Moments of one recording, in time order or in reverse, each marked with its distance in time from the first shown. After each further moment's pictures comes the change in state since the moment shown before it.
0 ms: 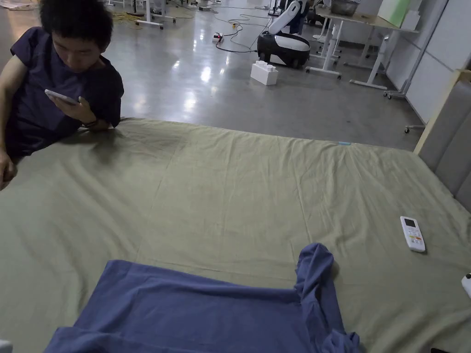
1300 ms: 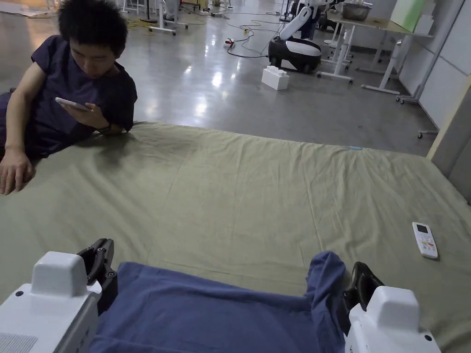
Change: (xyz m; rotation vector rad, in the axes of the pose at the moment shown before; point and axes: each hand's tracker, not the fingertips) left arm 0.089 0.068 0.026 0.763 0.170 -0.062; right arm -0.078 0.093 0.064 0.968 -0.171 -0.001
